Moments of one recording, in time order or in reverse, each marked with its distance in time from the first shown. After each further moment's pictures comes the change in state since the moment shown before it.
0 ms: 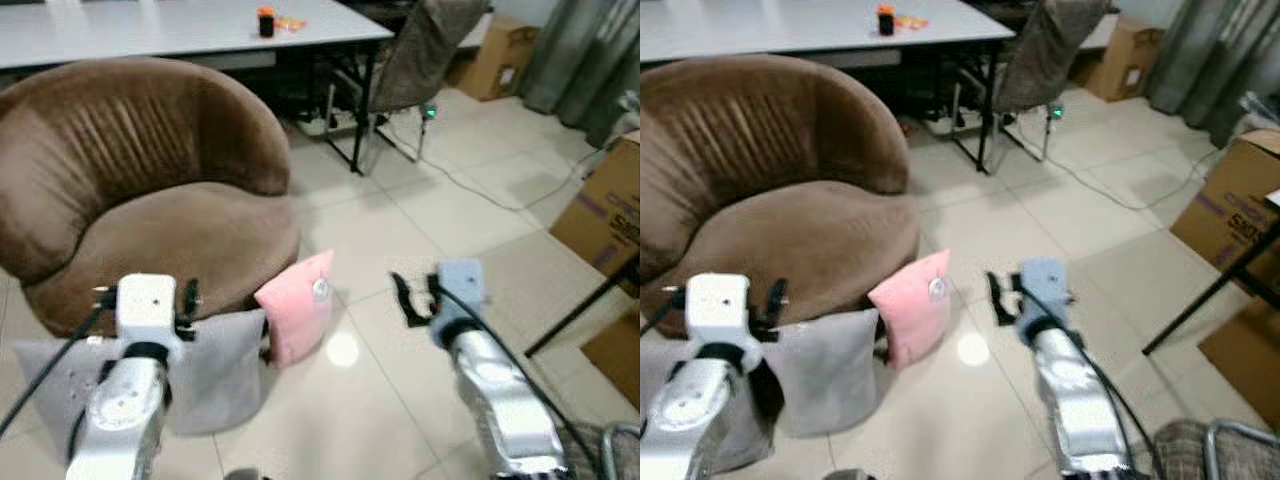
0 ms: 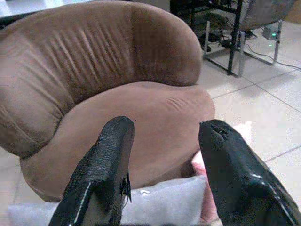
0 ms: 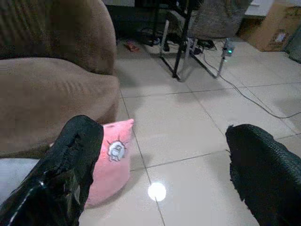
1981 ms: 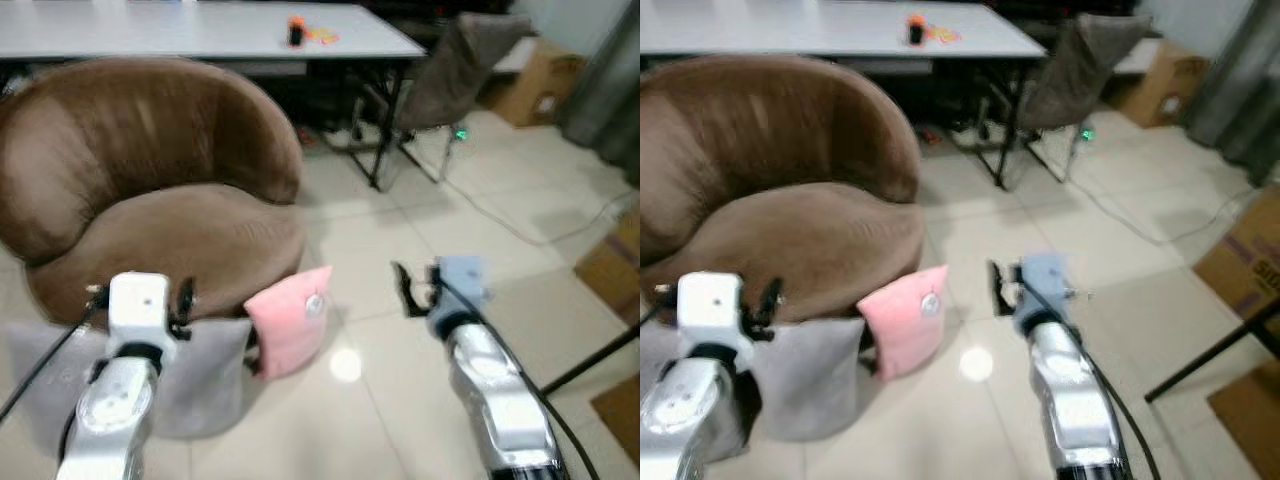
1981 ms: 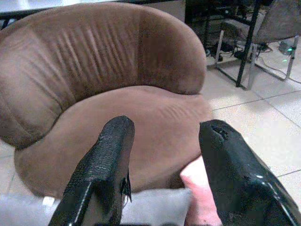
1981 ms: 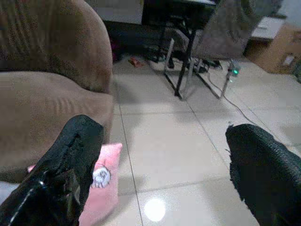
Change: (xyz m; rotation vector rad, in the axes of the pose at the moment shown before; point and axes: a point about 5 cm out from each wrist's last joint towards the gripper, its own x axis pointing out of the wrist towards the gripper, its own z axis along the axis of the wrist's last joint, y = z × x) left arm -0.002 0.001 0.001 -0.027 -0.015 -0.040; right arm 0.004 -0.003 0.006 0.028 -0.042 -0.061
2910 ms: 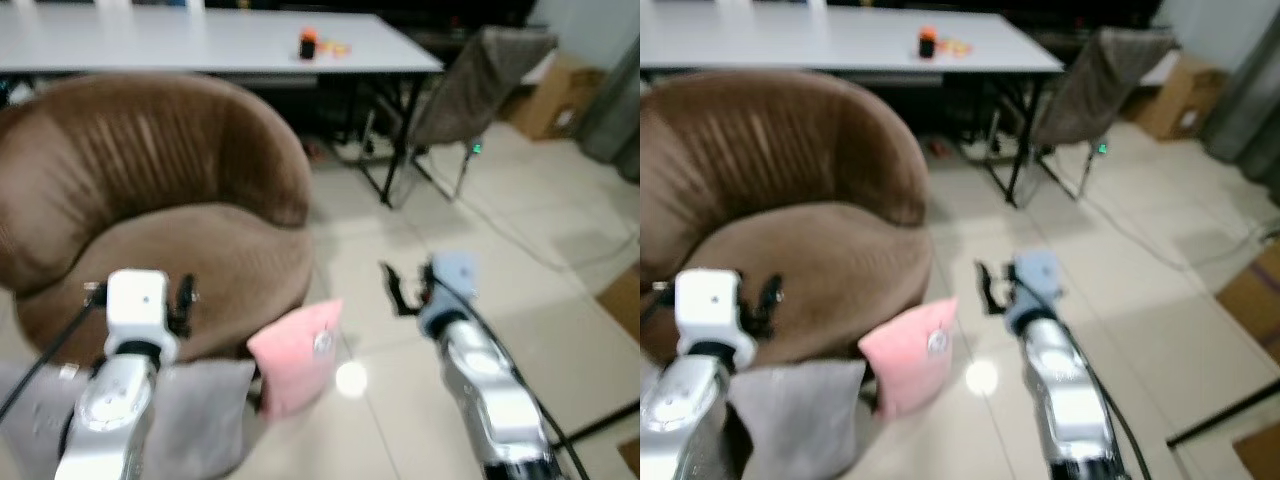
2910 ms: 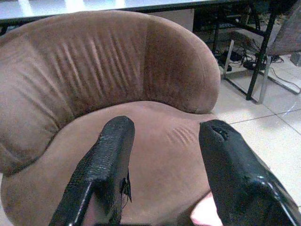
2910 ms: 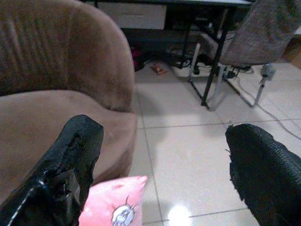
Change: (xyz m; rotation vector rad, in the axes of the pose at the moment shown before) left arm 0.002 0.002 0.002 -0.007 -0.012 0.003; right arm 0.004 0.010 0.000 0.068 0.012 0.073
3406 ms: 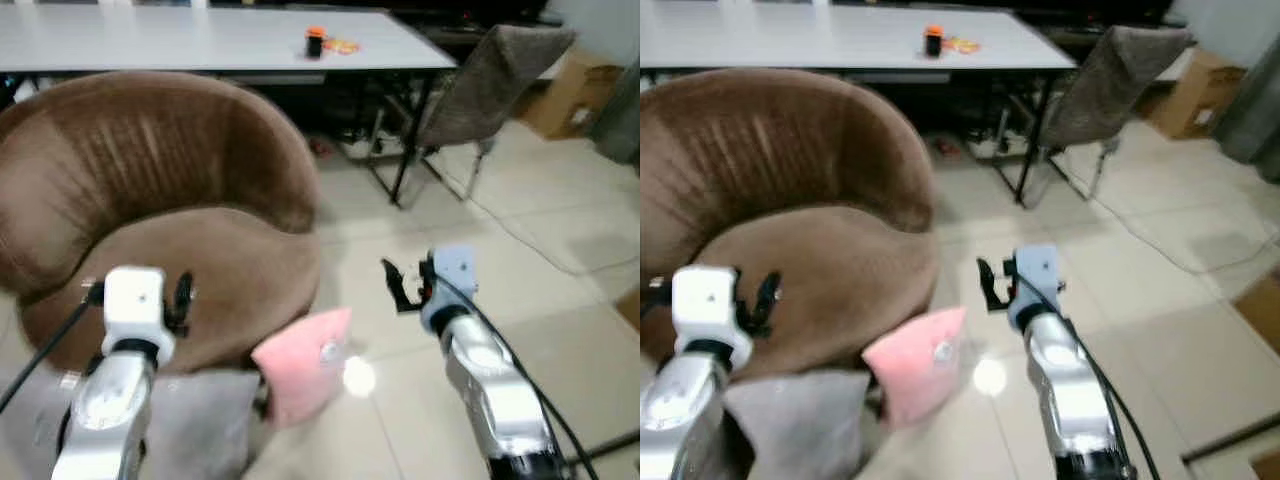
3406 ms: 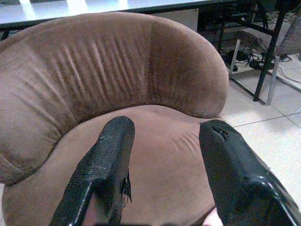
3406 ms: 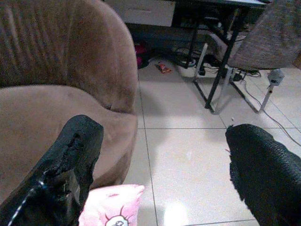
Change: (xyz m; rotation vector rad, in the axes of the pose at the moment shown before) left arm 0.002 0.001 0.004 0.028 -0.029 -0.024; right arm 0.004 -0.008 0.001 -0.045 0.005 -0.005
